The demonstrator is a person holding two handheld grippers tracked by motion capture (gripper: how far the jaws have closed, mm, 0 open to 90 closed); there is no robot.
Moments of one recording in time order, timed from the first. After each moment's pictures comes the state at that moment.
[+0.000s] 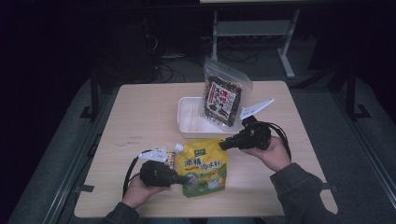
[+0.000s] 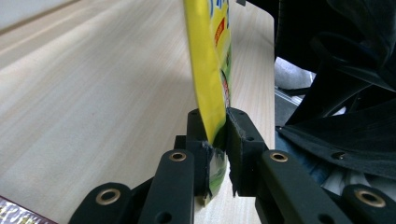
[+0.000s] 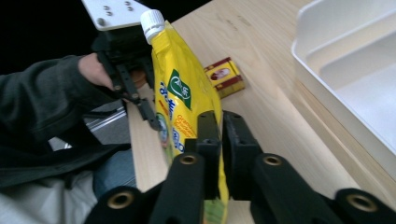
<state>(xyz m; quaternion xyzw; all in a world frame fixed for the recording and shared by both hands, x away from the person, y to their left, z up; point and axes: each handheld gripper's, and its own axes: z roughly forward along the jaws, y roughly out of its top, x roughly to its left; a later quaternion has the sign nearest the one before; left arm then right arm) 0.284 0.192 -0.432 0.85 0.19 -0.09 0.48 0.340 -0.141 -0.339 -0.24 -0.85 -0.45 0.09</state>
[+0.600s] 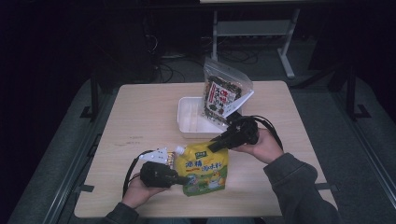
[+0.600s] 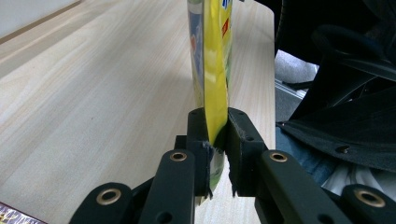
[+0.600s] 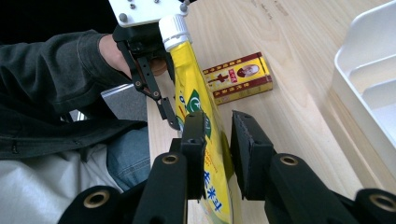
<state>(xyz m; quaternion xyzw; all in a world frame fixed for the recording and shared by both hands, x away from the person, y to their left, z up) 0.281 0.189 -0.429 0.86 0.18 -0.08 0.47 0.347 -0.104 -0.318 -0.17 -0.89 -0.40 0.12</state>
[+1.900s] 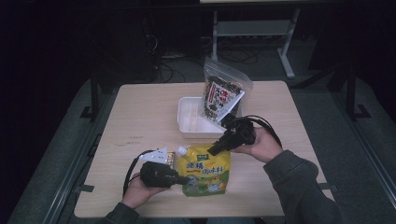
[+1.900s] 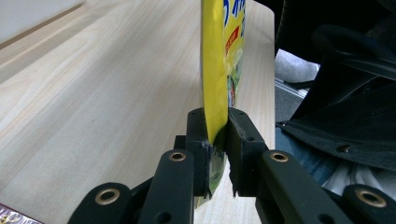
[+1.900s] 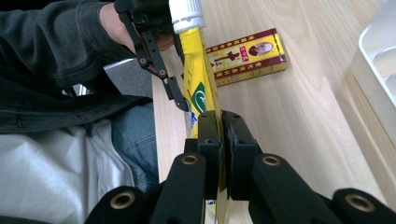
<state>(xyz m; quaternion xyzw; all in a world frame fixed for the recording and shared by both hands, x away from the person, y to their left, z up) 0.280 0.188 -0.426 0.86 0.18 -0.08 0.47 0.344 -0.092 -0.314 -0.15 -0.92 -0.35 0.13</state>
